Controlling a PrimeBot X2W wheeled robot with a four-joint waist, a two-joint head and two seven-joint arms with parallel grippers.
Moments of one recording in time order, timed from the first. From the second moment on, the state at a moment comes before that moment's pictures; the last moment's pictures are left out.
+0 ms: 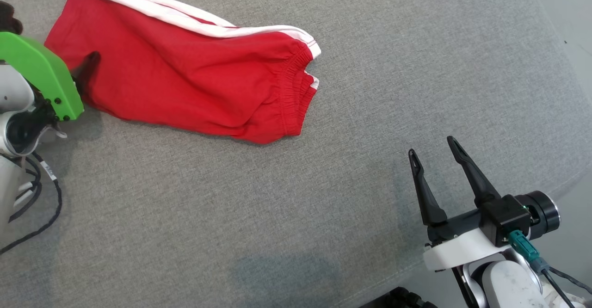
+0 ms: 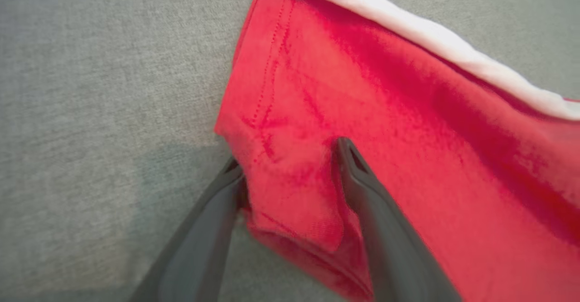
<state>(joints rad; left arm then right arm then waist) -0.95 0.59 -0.63 0.64 -1.03 -0.05 0.45 -0.07 -0.05 0.11 0.00 -0.04 0.13 -0.26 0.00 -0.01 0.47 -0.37</state>
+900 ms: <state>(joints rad) -0.44 0.46 -0.51 0.29 -1.17 0.11 0.08 0.01 -0.05 0.01 -0.09 -0.03 0.13 -0.26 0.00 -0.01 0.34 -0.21</state>
